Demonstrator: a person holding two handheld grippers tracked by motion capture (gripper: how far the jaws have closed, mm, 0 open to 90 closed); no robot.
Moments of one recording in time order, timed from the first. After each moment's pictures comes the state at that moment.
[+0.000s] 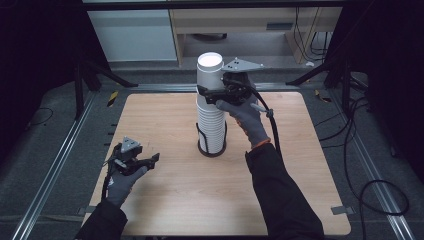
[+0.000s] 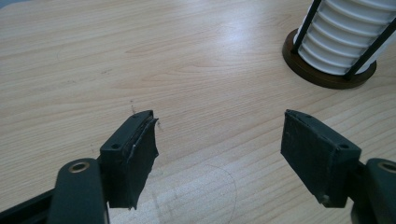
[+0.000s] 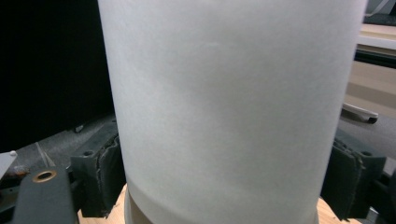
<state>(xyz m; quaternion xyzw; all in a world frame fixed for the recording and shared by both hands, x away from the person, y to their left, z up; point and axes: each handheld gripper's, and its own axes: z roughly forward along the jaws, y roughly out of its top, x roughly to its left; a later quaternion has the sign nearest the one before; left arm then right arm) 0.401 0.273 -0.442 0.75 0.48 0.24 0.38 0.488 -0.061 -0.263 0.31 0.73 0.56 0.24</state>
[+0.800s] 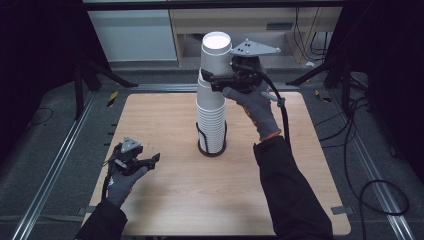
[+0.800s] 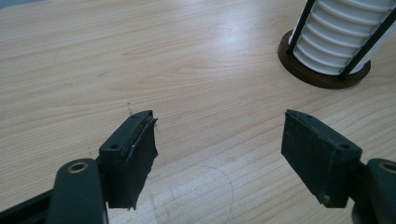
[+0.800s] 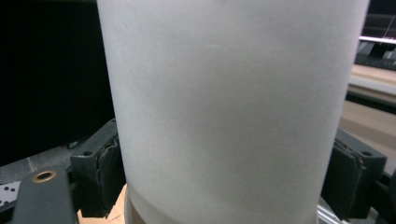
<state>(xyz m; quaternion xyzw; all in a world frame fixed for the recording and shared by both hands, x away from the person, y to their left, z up) 0.400 0.272 -0.441 0.75 0.48 0.24 0.38 0.467 -0.078 -0.208 0.28 0.71 0.59 0.28</state>
